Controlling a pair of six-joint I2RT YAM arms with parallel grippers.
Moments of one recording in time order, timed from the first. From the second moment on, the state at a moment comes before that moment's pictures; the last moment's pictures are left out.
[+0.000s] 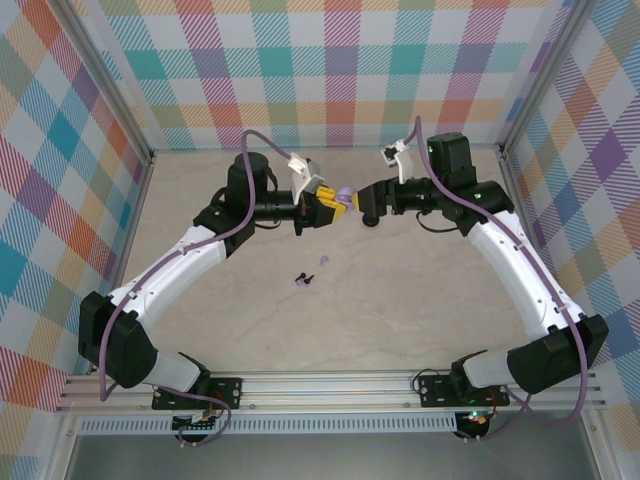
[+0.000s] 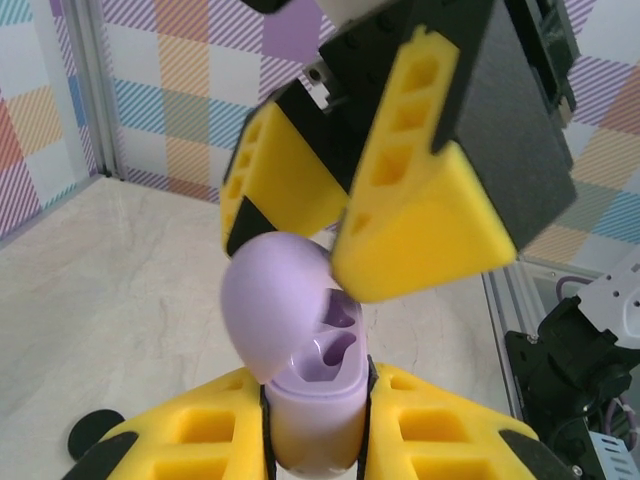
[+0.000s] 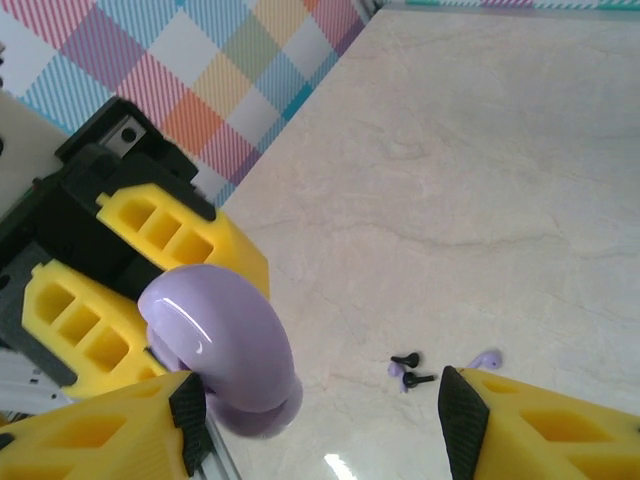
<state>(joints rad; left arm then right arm) -0.55 1.43 1.26 -0.09 0.83 0.08 0.37 1.37 1.47 -0.73 -0.70 0.19</state>
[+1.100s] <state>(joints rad) -0.57 1.20 1.04 -0.06 0.83 0.00 0.33 1.41 1.36 -0.76 -0.41 0.29</state>
